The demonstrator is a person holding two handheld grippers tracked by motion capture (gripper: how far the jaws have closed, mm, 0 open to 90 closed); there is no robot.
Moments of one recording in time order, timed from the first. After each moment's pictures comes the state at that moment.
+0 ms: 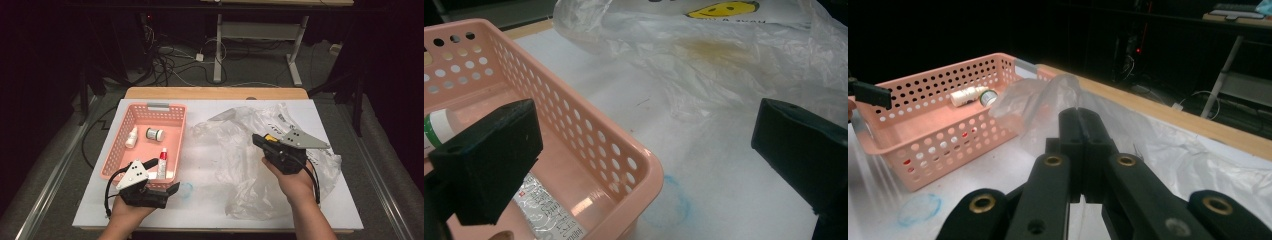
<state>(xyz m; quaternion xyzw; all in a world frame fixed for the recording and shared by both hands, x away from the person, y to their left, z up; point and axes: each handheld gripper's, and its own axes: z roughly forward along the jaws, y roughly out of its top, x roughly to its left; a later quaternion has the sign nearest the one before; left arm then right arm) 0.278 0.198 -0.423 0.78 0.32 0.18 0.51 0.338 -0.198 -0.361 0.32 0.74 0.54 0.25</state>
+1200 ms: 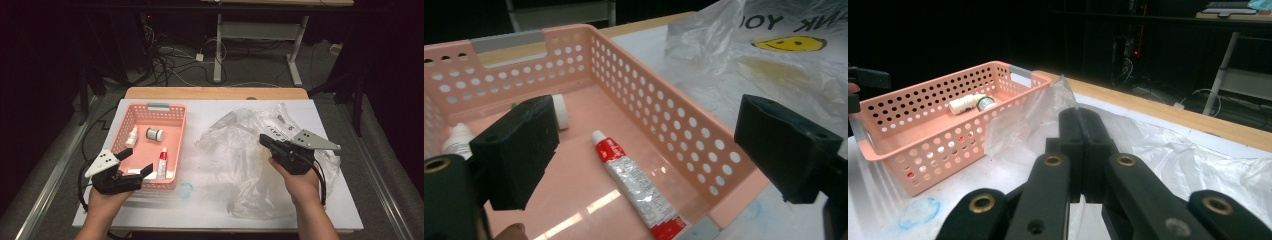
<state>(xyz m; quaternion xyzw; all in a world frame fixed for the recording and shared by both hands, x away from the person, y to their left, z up) 0.293 0.264 -0.411 0.74 0.40 0.21 0.50 0.338 -0.217 -0.368 0.33 0.72 0.56 0.23</state>
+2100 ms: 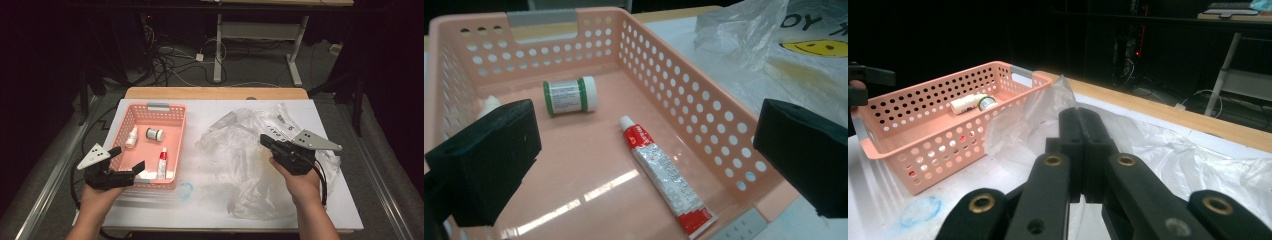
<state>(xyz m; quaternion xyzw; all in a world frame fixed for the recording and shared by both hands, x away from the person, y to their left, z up) 0.305 0.277 -0.415 0.73 0.44 0.18 0.50 0.338 -0.218 -0.369 0.33 0.72 0.56 0.23</state>
